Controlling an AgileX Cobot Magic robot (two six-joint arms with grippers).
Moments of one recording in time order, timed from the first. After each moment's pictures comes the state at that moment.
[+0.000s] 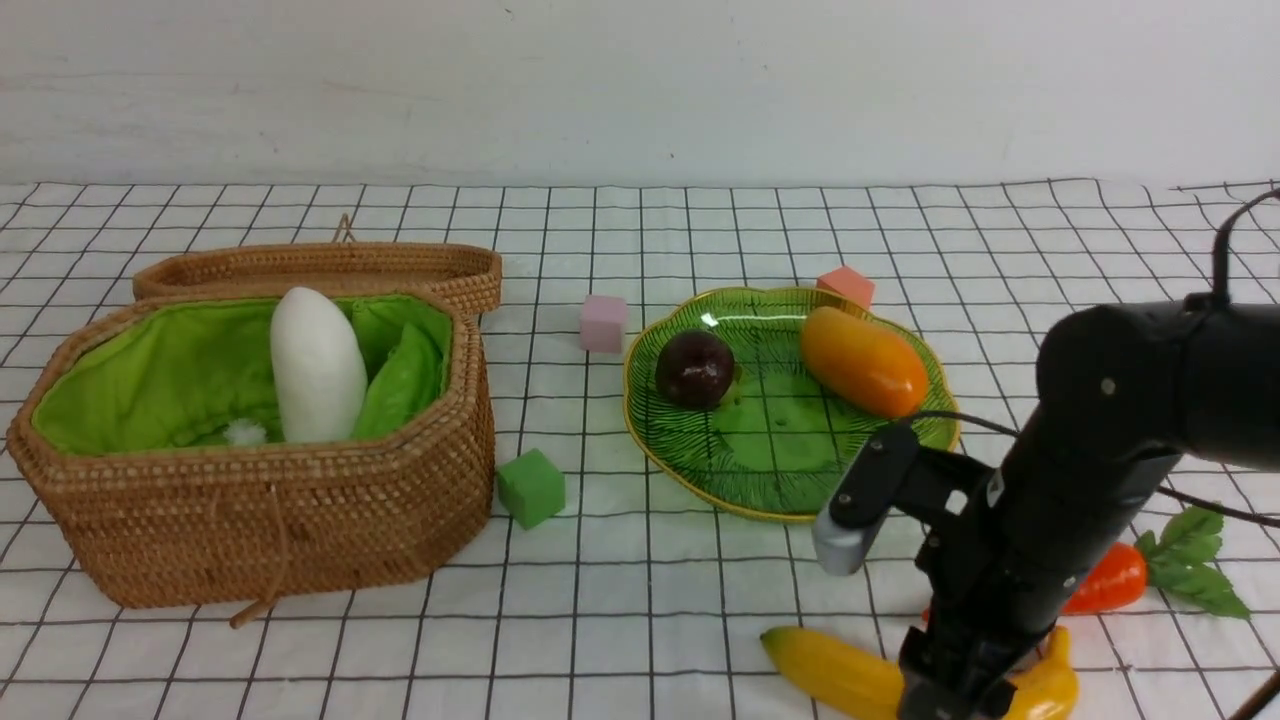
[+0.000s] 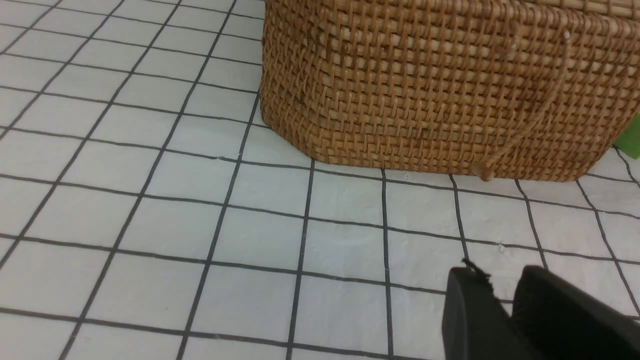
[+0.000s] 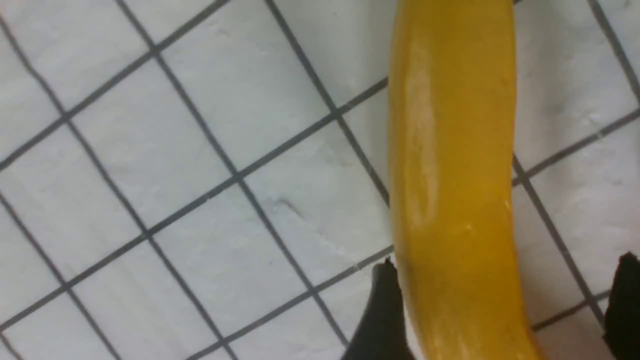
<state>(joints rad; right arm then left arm) 0.41 1.72 -1.04 0.26 0.86 -0.76 0.00 -0.01 0.03 0.06 0.39 -0.22</state>
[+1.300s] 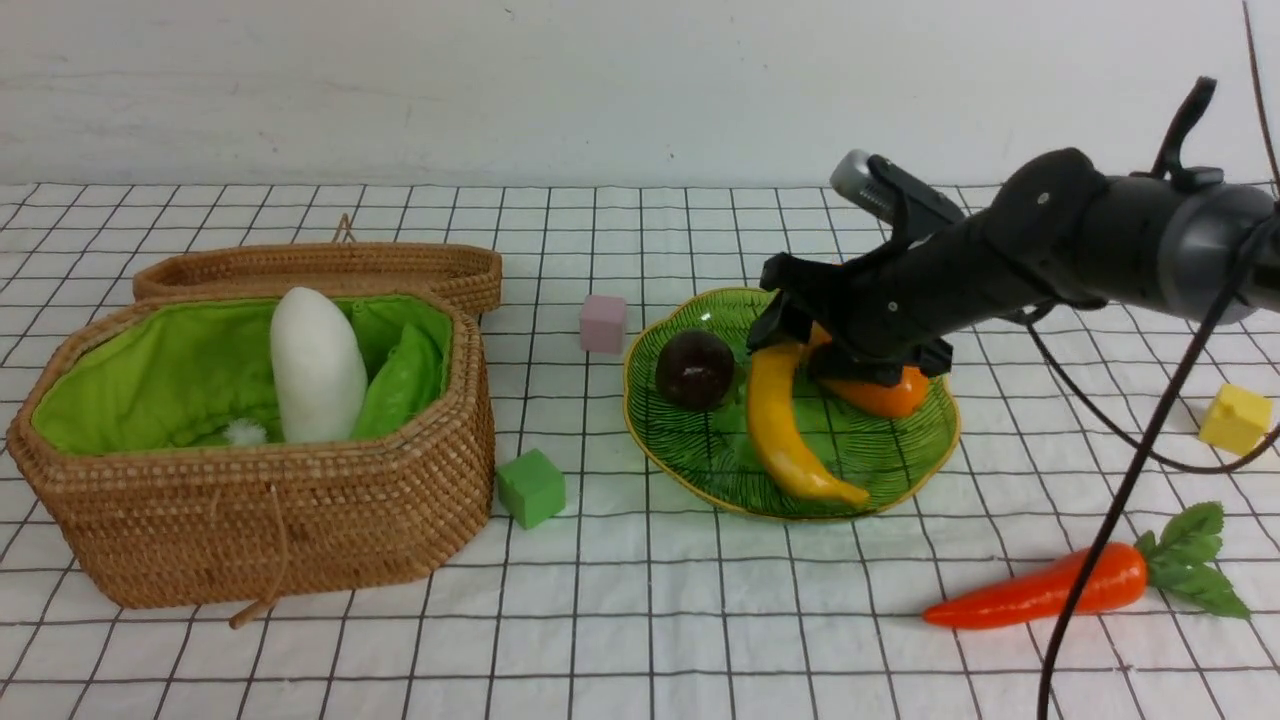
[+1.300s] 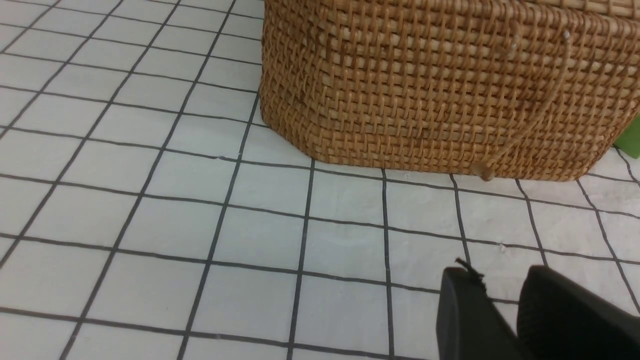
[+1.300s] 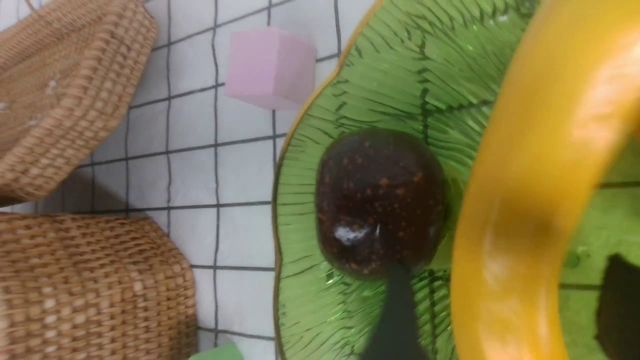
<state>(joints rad) 0.25 2.03 -1.55 0.76 0.55 -0.13 0.00 -0.01 0.03 0.06 0.39 -0.22</state>
